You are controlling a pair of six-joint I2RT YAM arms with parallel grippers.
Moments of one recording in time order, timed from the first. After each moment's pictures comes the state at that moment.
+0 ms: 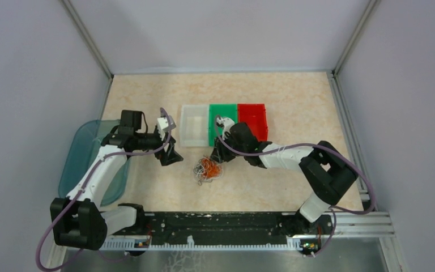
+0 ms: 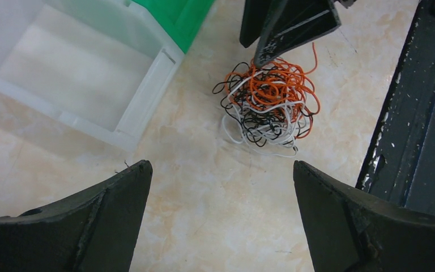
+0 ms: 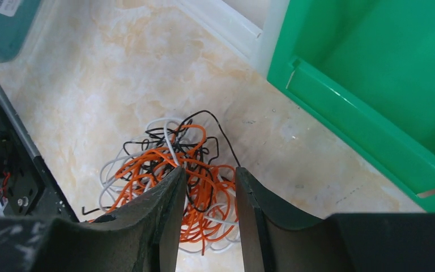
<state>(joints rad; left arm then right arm) -0.12 1.16 0.85 -0.60 0.86 0.63 0.78 1.58 0.79 0.19 -0.26 0.37</state>
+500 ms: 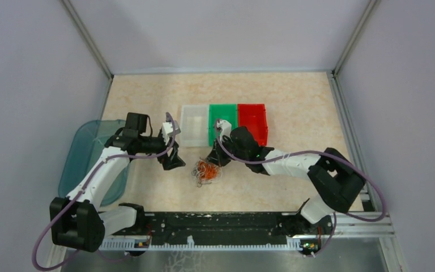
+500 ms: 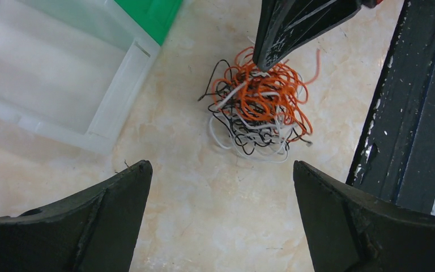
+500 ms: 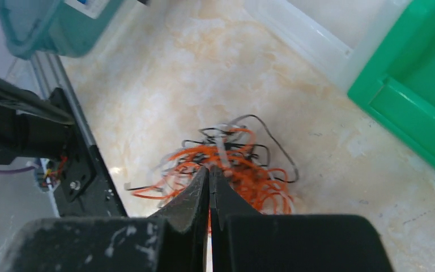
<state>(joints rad) -0.20 1.15 0.82 -0.62 0.83 0.63 0.84 1.56 0.74 0.33 -0.32 0.42</state>
